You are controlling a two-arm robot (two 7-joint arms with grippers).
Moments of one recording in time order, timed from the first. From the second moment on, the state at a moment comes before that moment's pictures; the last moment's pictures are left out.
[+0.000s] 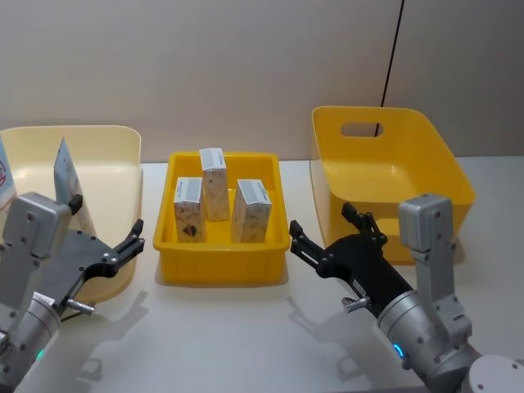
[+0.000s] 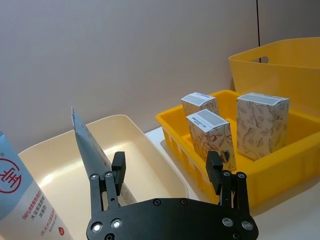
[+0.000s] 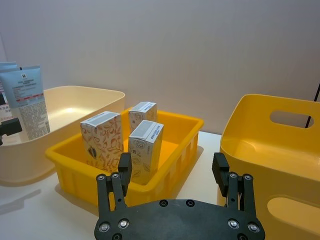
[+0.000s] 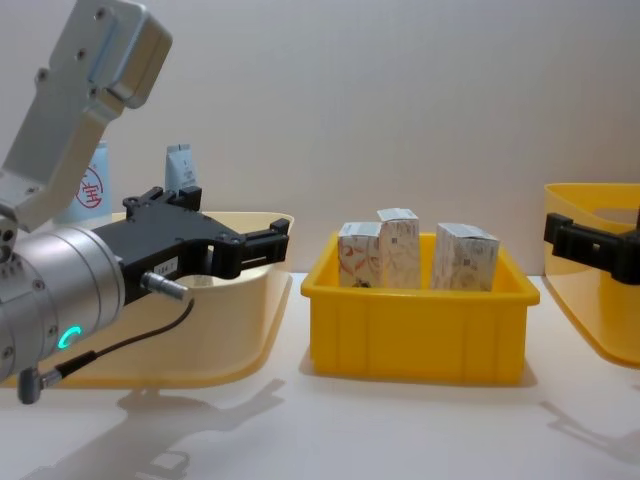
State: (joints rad) left arm -0.24 0.38 0.45 -1.63 -0.20 0.01 -0.01; right arm -0.01 0.34 -0.23 -1.77 0.29 0.03 0.07
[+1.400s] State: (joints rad) left arm -0.24 0.38 0.45 -1.63 -0.20 0.01 -0.01; right arm -0.01 0.34 -0.23 -1.77 0.29 0.03 0.07
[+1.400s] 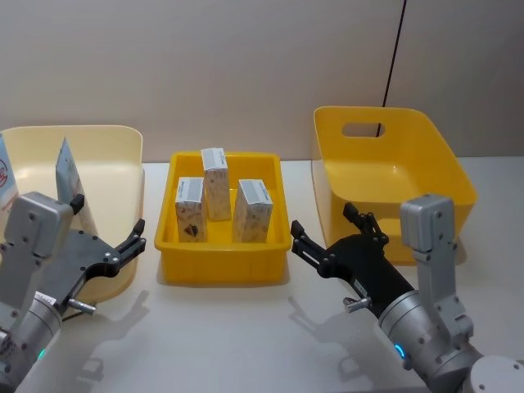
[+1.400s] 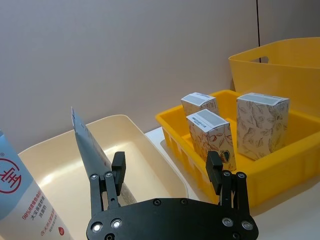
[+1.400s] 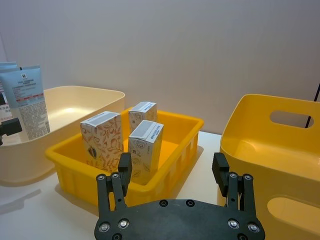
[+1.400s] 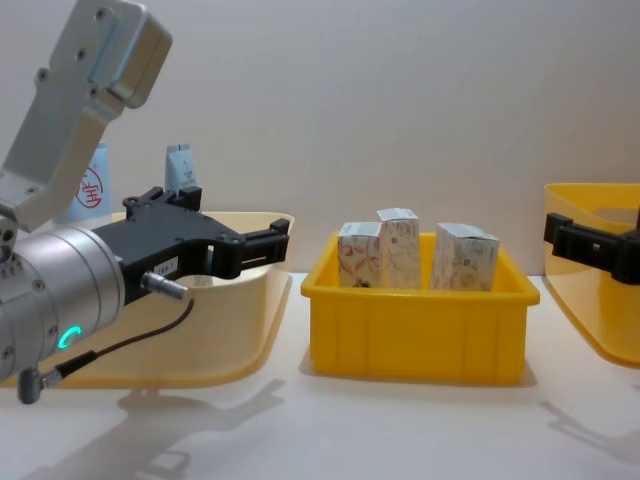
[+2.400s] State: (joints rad) left arm -0.24 0.38 0.45 -1.63 -0.20 0.01 -0.01; right arm -0.01 0.34 -0.23 -1.77 0.29 0.03 0.07
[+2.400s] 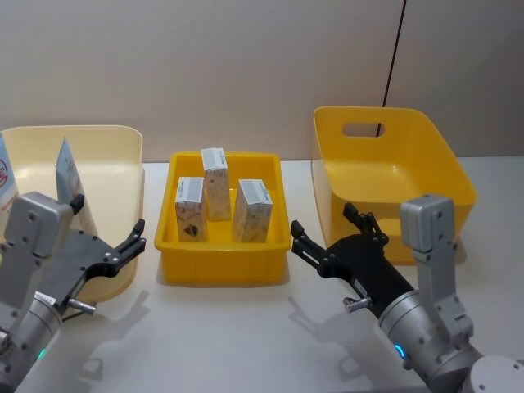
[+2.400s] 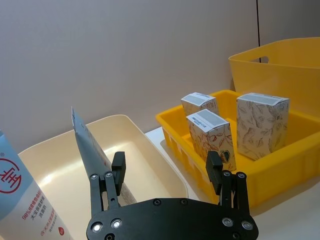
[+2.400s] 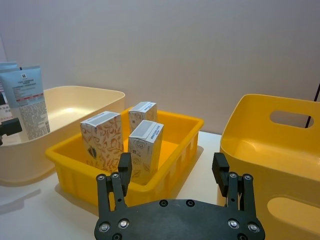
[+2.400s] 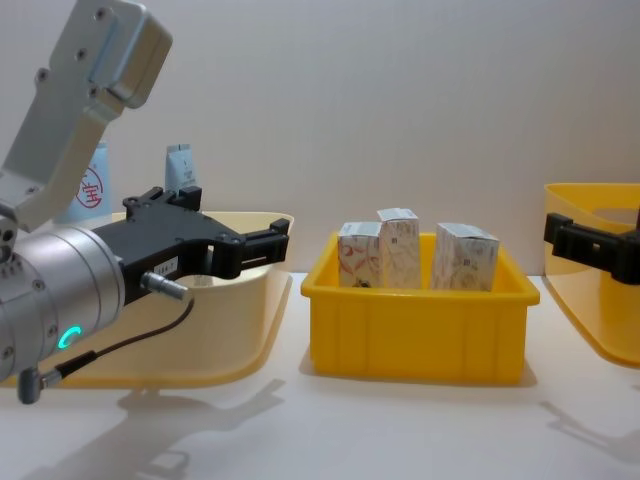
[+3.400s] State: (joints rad) left arm -0.24 0.38 0.45 -1.63 -0.20 0.01 -0.01; right arm -0.01 0.34 -0.23 -1.77 0.29 0.03 0.07
